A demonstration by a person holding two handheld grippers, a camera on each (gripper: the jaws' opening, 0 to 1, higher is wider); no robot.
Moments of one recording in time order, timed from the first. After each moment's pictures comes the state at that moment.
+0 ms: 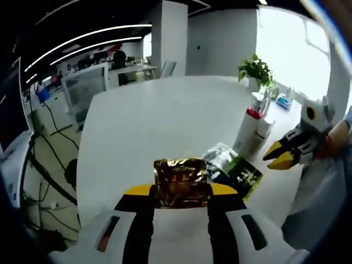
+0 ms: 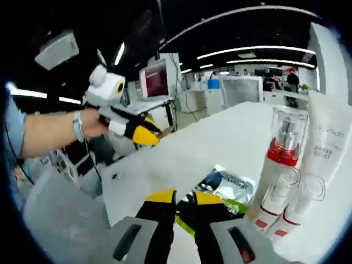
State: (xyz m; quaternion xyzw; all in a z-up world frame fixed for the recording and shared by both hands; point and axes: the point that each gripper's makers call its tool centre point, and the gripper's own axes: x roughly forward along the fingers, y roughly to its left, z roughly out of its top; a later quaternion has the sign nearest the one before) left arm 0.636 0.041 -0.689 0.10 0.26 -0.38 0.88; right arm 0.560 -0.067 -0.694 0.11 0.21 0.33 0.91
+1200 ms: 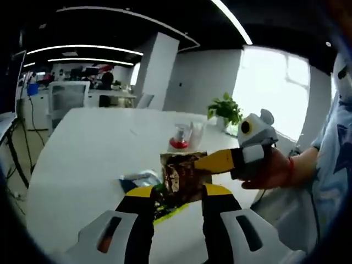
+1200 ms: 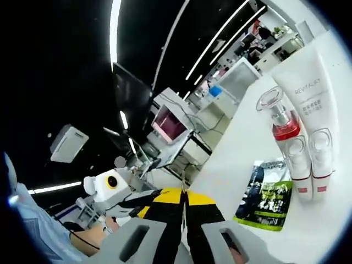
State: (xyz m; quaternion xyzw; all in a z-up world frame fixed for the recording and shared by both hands) left arm 0.533 -0.033 -0.673 -0.07 0.23 -0.46 0.85; right arm 0.530 -0.062 -0.655 0.35 0.23 0.37 0.83
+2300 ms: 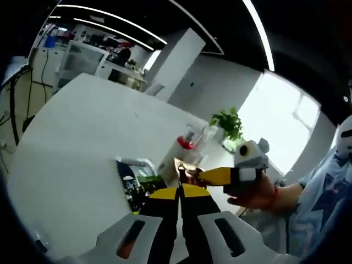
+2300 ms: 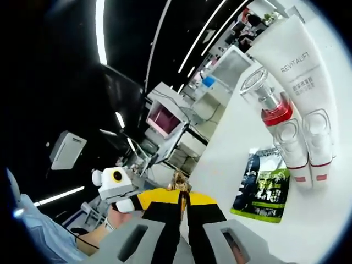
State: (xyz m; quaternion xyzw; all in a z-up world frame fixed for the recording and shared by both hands) left arm 0.538 -0.021 -0.665 -0.18 0.28 -0.43 0.84; right arm 0.535 -0.068 -0.671 0.36 0.26 0.35 0.82
